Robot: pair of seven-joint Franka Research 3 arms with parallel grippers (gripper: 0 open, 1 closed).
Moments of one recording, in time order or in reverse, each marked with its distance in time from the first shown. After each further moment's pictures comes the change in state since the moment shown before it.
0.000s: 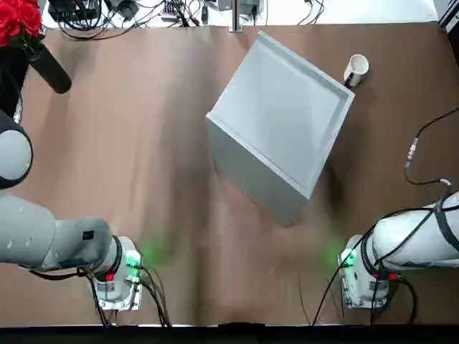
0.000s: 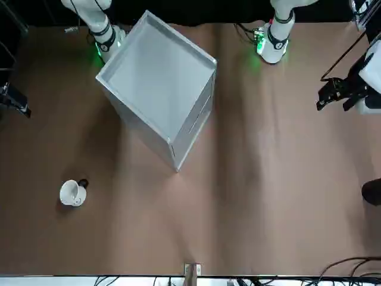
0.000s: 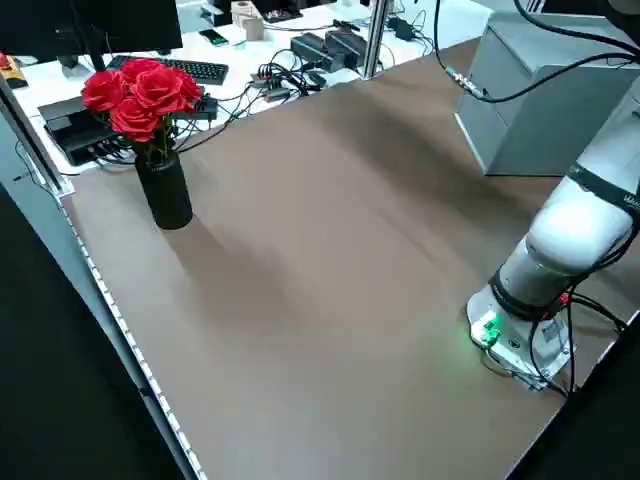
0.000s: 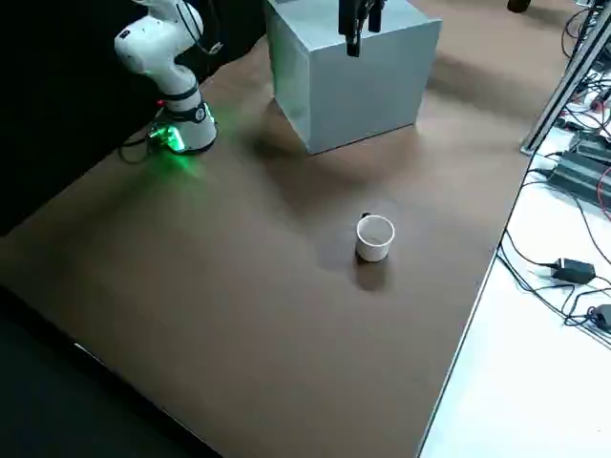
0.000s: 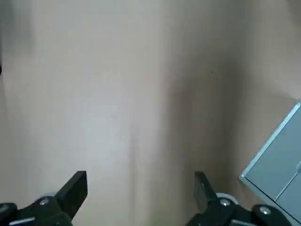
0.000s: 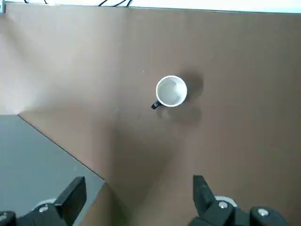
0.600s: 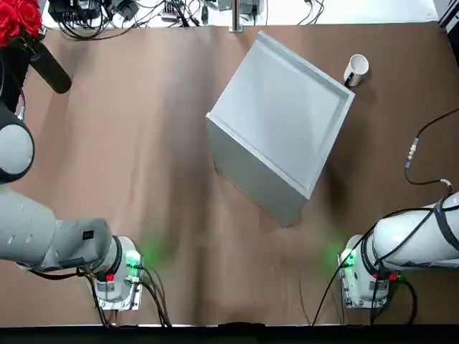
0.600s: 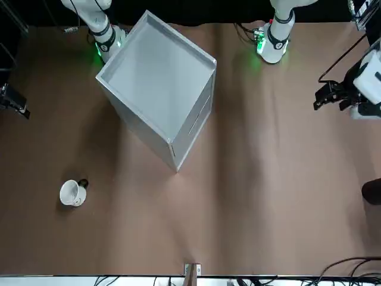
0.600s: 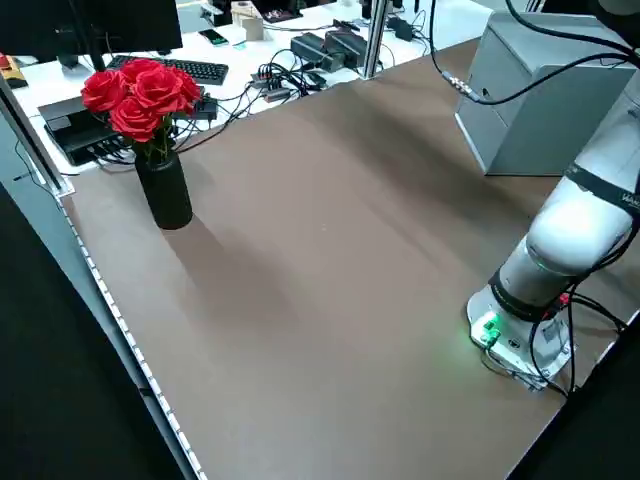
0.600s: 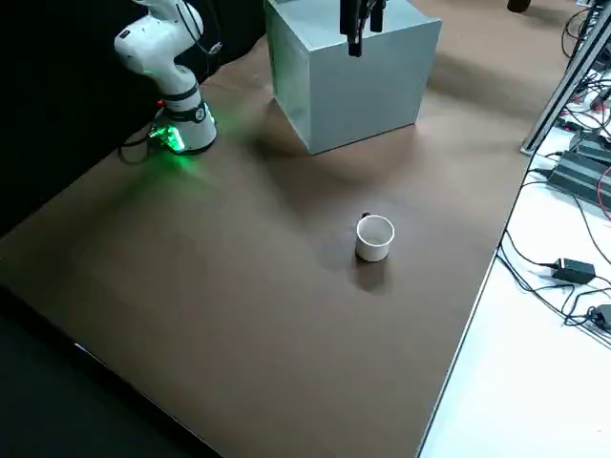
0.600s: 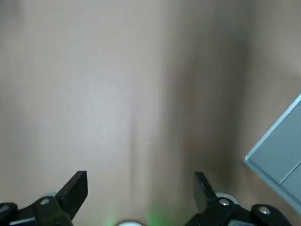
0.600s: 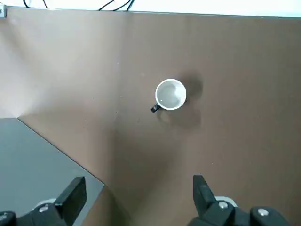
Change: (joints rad) left arm 0.005 0.029 0.001 -0.001 0.000 -0.064 0.002; right arm 0.000 0.000 -0.001 0.000 0.000 0.014 0.000
